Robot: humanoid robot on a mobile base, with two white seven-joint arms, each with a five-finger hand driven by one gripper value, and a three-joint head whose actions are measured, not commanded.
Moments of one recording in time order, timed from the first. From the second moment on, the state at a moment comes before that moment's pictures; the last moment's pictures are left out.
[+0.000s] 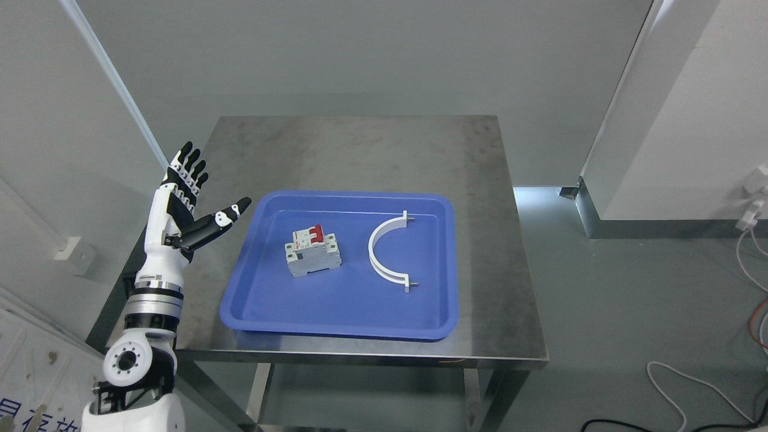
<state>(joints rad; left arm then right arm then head) -0.41 0.04 0.16 -1.57 0.06 -0.01 -0.19 0.09 0.00 0.00 -0.24 0.07 0.06 -0.14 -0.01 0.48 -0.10</state>
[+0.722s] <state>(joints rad) -0.44 0.12 0.04 -1.64 -0.11 0.10 -0.33 0.09 0.00 0.00 -0.24 0.07 0.06 -0.13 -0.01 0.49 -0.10</state>
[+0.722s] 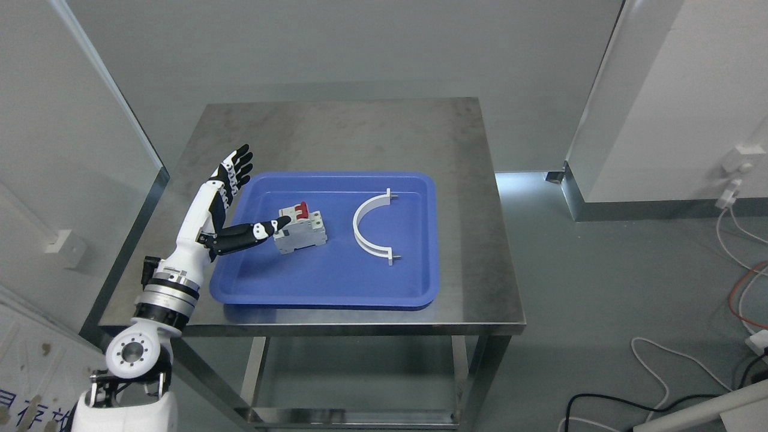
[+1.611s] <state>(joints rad) -0.49 0.28 -0.07 -1.66 -0.28 0.25 -0.51 0.09 0.00 0.00 -0.24 0.07 0.06 -0.14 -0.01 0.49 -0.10</state>
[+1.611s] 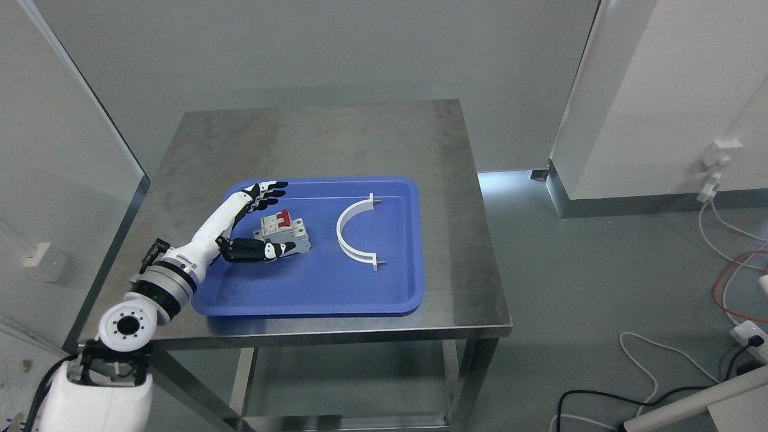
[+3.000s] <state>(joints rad) -0.52 0.07 0.17 -1.63 -0.14 -0.20 -0.07 0.09 0.00 0.00 -0.24 0.07 0.06 -0.14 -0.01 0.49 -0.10</state>
